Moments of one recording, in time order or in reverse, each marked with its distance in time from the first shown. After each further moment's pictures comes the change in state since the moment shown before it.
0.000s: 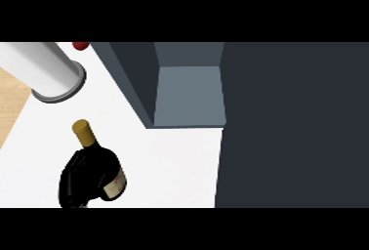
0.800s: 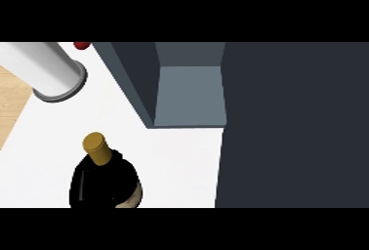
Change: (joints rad) left arm 0.117 -0.012 -0.271 -0.354 0.000 -0.014 0.046; right arm 0.014 0.006 0.014 0.000 0.002 0.006 -0.013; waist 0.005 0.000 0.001
